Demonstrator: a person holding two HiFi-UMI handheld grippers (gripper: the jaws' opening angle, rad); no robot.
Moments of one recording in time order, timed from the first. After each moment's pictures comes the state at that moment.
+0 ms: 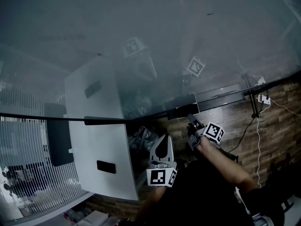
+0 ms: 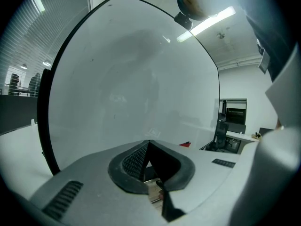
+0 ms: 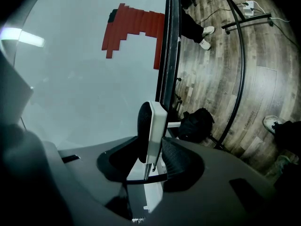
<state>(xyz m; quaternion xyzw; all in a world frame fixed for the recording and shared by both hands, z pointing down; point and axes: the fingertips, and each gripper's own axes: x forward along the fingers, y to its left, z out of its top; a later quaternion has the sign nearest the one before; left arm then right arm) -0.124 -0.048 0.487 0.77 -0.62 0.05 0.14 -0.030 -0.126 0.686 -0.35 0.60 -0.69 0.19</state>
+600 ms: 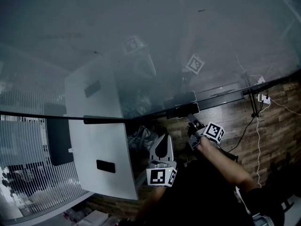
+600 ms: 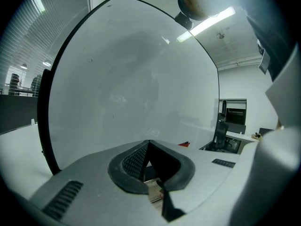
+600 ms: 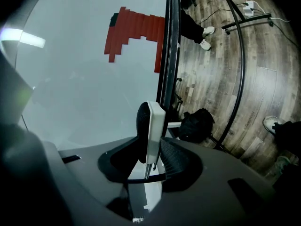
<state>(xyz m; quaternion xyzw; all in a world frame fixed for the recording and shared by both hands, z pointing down) -0.121 -0.045 0.488 0.77 -0.62 0.05 0.14 -0.025 -0.122 0.683 -0.35 0.60 -0.69 0.19</state>
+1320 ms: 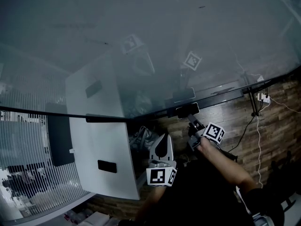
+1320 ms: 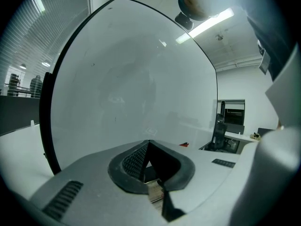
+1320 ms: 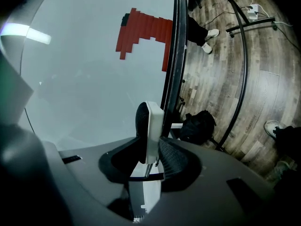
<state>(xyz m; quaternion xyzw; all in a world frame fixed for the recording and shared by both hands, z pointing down) -0.125 -0.038 0.481 0.78 -0.61 0.04 0.13 -0.027 -0.114 0.673 -0.36 0.62 -0.68 0.19</state>
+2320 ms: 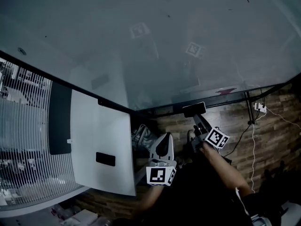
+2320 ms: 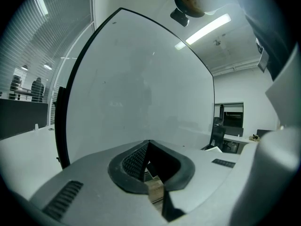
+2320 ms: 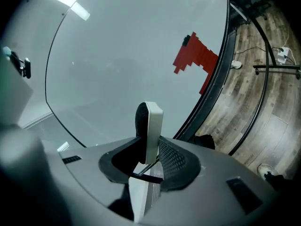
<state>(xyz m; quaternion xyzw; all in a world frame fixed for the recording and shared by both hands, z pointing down) -0.144 -0.002 0.460 0.78 -0.61 0.02 0.11 -0.019 -0.098 0.615 -0.41 0.73 -0.54 0.15</state>
